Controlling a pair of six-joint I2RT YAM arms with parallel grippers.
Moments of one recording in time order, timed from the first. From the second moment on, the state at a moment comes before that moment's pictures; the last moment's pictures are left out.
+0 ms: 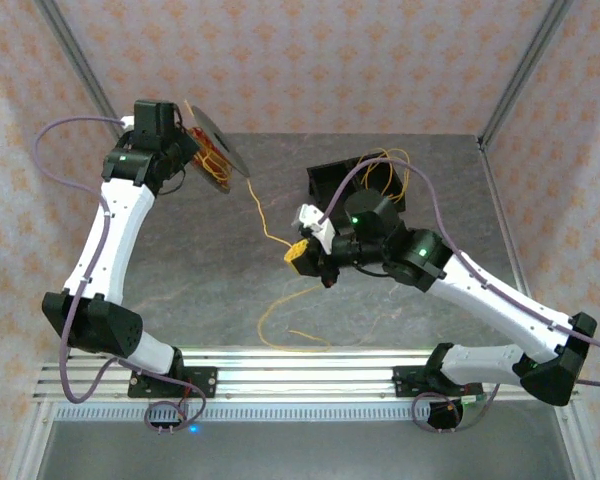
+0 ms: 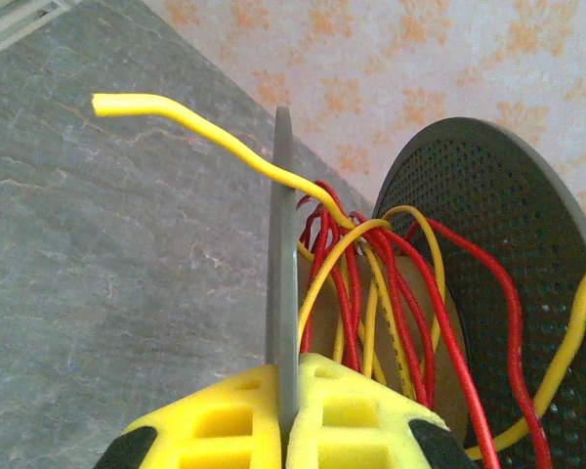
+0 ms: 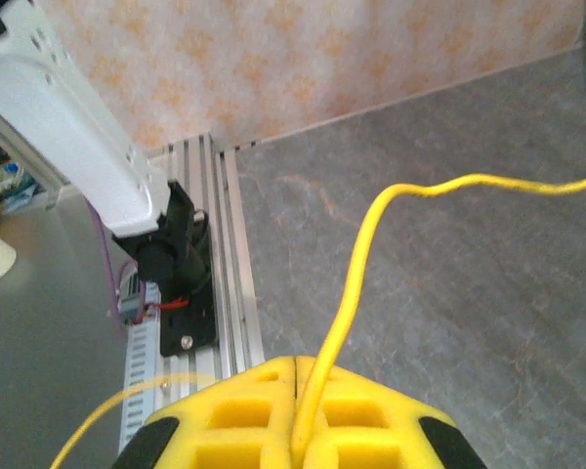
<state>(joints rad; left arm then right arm) -0.08 1.51 1.68 -0.83 -0.16 -0.79 0.90 1.18 1.25 -0.55 -0.51 -0.05</state>
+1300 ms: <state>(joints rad) -0.45 1.42 1.37 -0.69 -0.16 -0.17 0.65 1.59 1.95 -0.92 -0.20 -0.03</state>
